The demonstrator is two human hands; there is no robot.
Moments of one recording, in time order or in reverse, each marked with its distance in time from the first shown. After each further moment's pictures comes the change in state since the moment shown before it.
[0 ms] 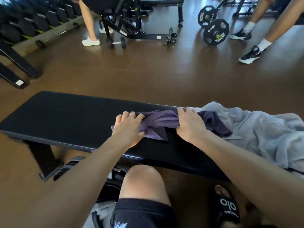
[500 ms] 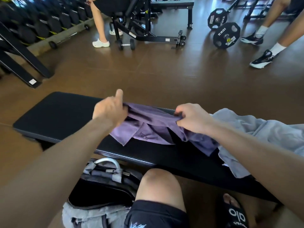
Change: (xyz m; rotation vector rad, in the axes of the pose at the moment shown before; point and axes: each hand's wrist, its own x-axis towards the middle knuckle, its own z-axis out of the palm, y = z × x) left_hand 0.020 -0.080 -0.061 -0.112 0.144 -0.246; right_hand 0.029 -0.015 -0.045 0.382 -0.111 -0.137
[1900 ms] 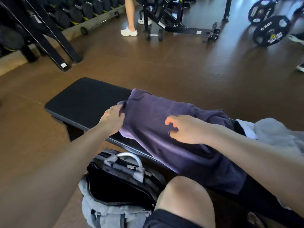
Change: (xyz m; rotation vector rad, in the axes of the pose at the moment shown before) left_hand -0.010 -0.118 0.082 -0.471 -0.217 -0.356; right_hand 0.029 -0.086 0.054 -0.218 -0.391 -0.252
